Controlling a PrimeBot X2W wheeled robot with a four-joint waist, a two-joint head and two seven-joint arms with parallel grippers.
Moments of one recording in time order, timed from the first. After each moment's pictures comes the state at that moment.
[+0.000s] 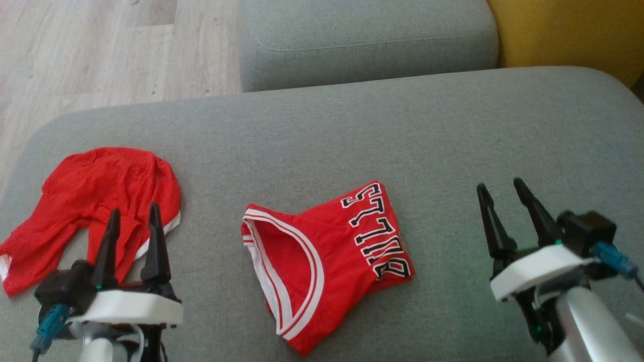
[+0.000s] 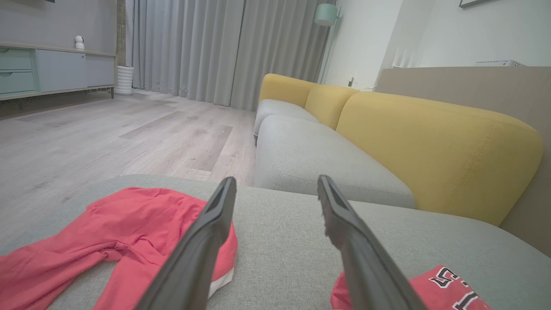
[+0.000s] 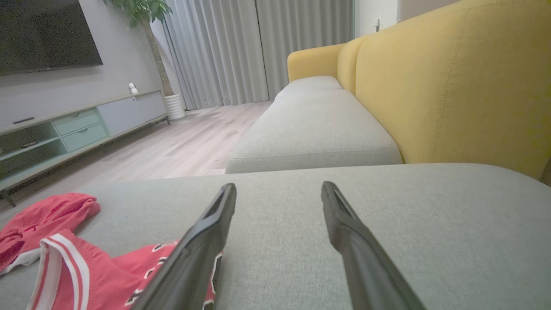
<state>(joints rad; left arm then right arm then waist) 0.02 0.05 0.01 0.12 -0.27 -0.07 -0.26 -0.16 -0.21 0.20 0.31 0.36 0.12 -0.12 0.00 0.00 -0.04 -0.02</state>
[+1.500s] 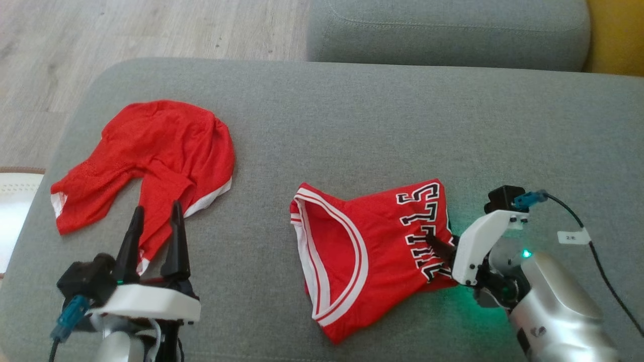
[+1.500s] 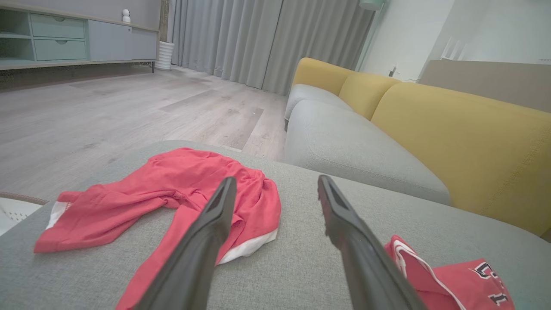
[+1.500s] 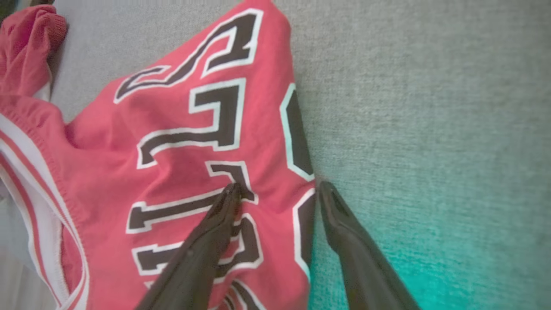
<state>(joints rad) -0.01 0.05 -0.06 0.16 -0.30 -0.07 -0.26 -0.44 -0.12 0.29 0.81 0.58 0.12 0.51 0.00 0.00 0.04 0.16</state>
